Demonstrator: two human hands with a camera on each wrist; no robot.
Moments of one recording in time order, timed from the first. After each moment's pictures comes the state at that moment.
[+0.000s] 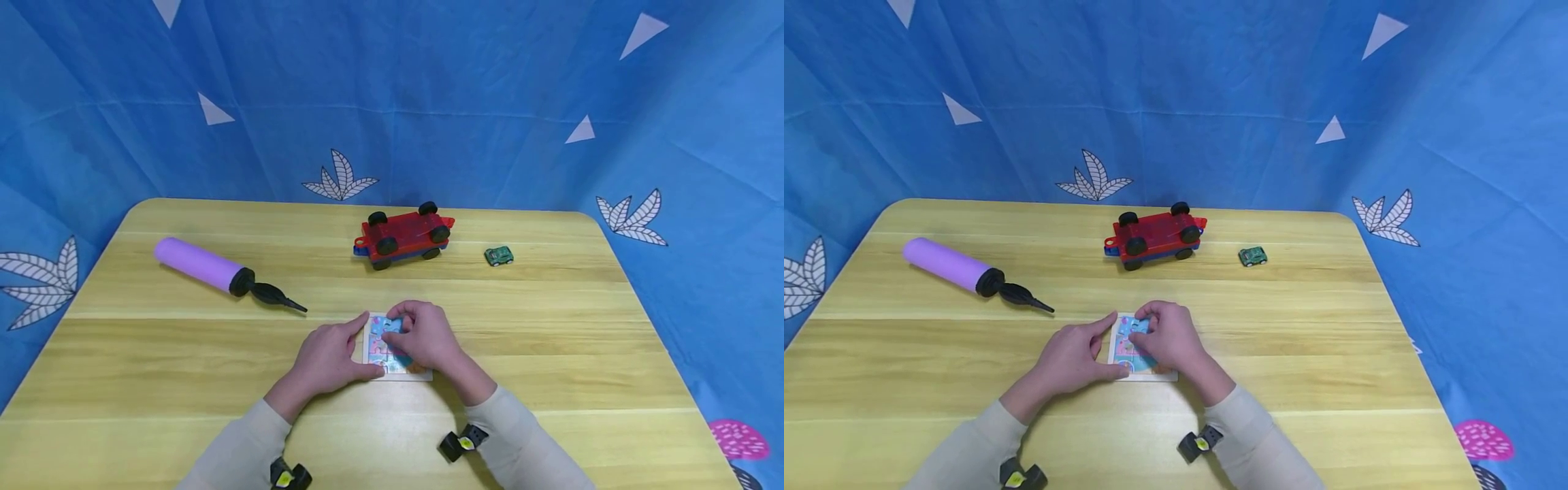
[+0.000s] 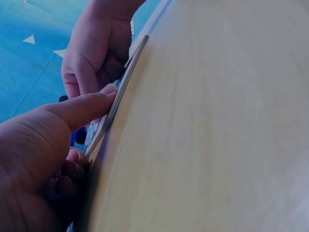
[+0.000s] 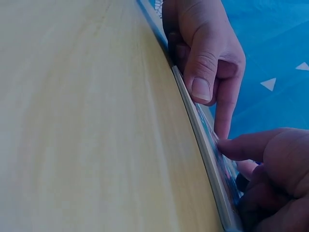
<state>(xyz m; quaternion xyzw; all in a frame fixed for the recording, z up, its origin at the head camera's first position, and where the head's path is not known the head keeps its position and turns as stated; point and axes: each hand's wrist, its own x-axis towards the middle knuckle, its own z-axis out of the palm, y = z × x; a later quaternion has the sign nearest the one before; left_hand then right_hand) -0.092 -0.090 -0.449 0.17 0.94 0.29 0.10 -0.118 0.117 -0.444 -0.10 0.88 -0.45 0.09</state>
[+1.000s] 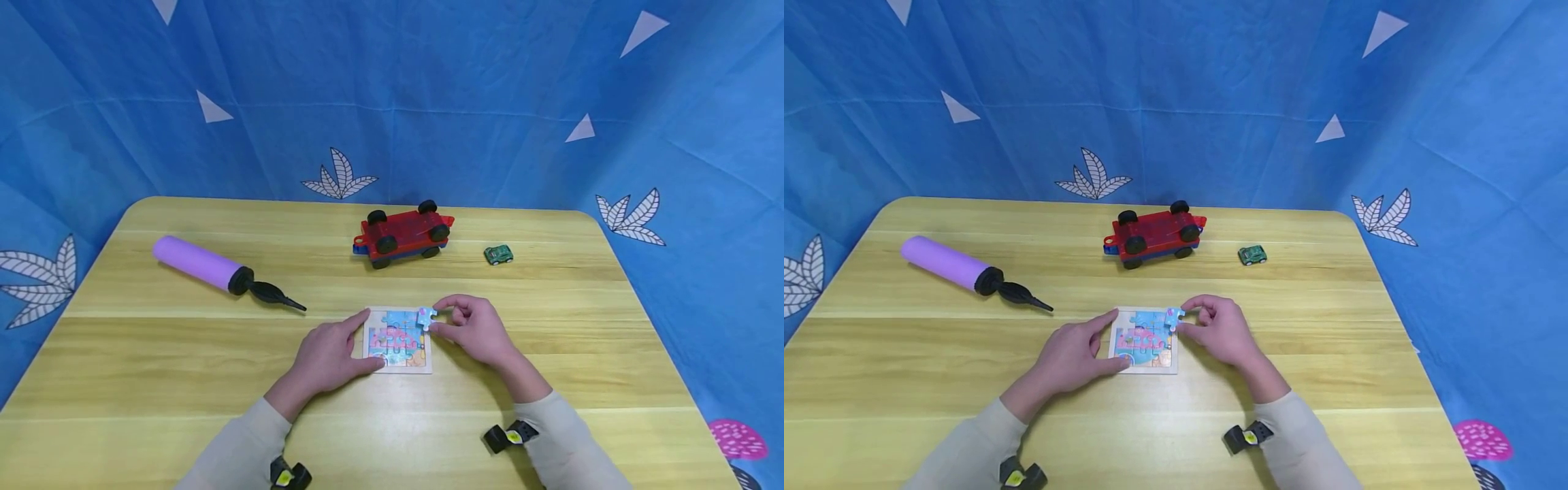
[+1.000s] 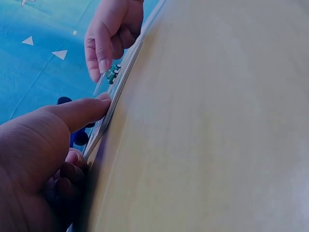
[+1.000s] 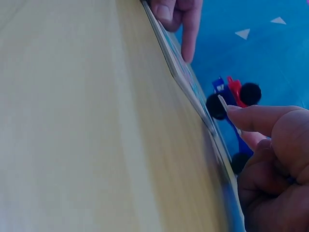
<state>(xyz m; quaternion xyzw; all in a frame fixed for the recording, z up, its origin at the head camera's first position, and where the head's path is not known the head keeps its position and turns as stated) -0.091 -0.087 -0.448 0.15 0.94 0.28 0.10 -0.120 0.196 -0.445 -0.09 0.85 -0.51 0.07</state>
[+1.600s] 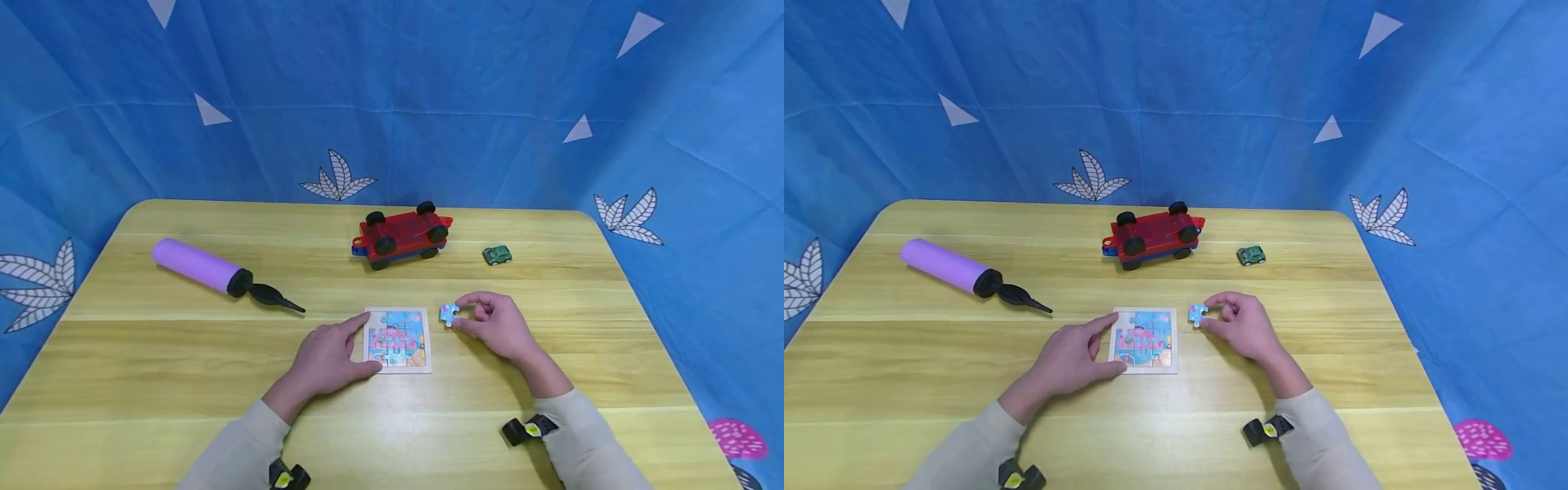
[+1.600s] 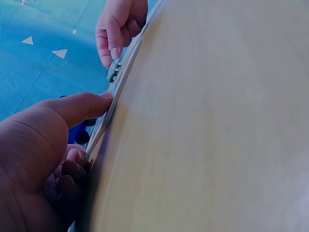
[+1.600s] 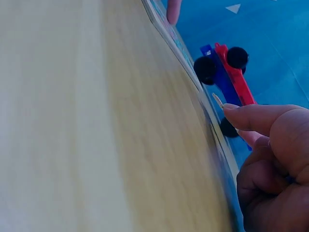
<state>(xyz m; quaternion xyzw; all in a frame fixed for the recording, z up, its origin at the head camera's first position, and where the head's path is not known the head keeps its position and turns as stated) -0.090 -0.088 -0.449 0.15 0.94 0.29 0.09 -0.127 0.233 -0.446 -0.07 0.86 -0.49 0.06</state>
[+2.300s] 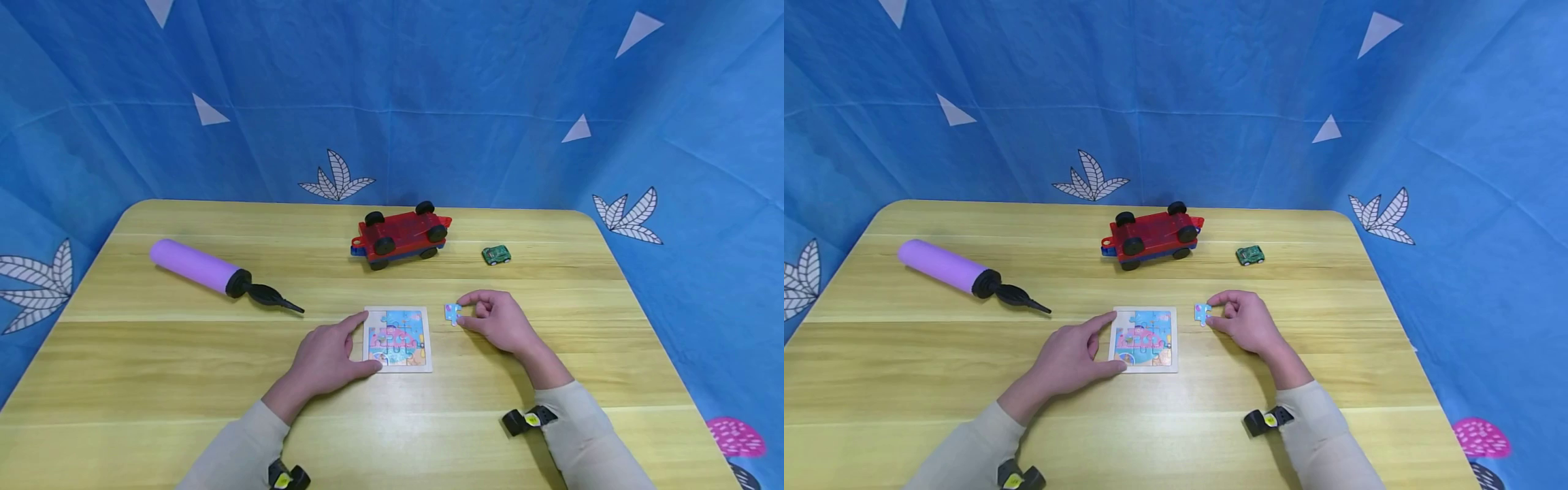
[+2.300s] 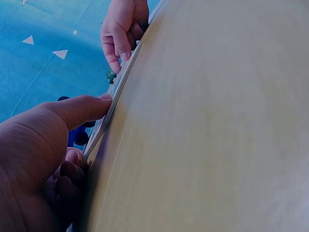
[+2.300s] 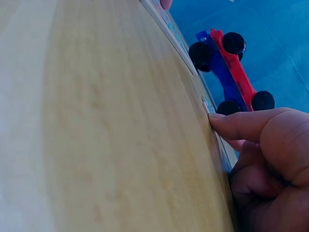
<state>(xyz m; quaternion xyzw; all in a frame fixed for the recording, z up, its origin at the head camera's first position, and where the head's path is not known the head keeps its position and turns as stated) -0.091 -0.086 -0.450 0.14 0.94 0.29 0.11 -0.137 0.241 -0.452 -0.06 0.88 -0.47 0.09</state>
